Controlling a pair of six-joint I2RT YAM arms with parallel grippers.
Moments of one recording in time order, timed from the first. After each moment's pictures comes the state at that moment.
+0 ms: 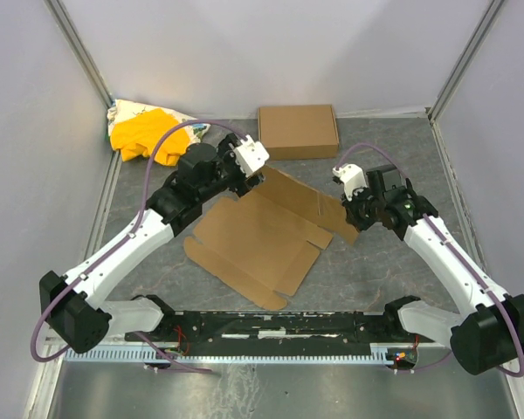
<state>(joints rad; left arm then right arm) -0.64 1.22 1.13 -0.15 0.06 0.49 0.33 1.13 0.93 -0.70 -0.21 -0.29</state>
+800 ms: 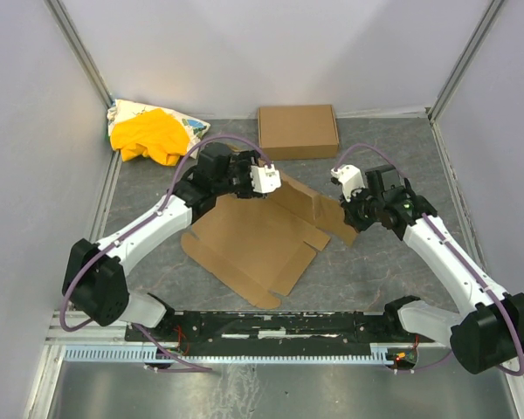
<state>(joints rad) -0.57 1.42 1.08 -0.11 0.30 1.00 0.34 1.13 0.93 -0.70 -0.24 -0.31</state>
